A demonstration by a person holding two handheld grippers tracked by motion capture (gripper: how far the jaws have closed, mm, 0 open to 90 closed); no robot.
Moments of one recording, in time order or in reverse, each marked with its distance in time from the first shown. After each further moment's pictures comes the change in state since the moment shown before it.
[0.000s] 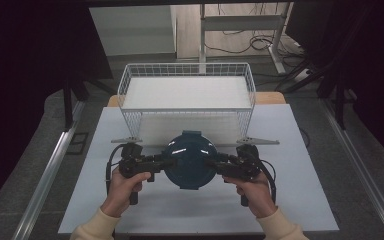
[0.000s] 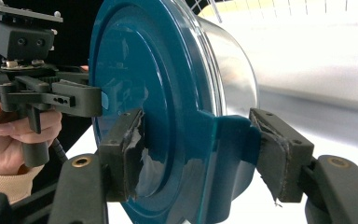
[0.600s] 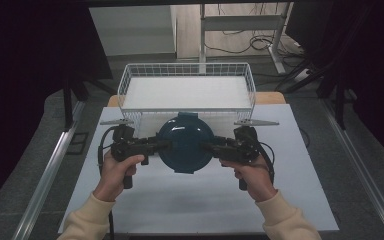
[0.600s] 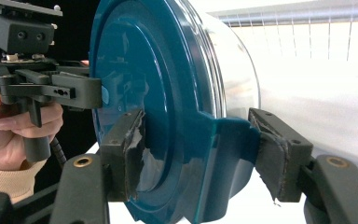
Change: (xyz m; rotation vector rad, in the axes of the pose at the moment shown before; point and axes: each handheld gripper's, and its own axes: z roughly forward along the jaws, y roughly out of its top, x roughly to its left) left arm -0.010 0.043 -0.024 -0.065 0.008 0.044; right arm 0.017 0.047 -0.003 -0.025 0.008 -0.063
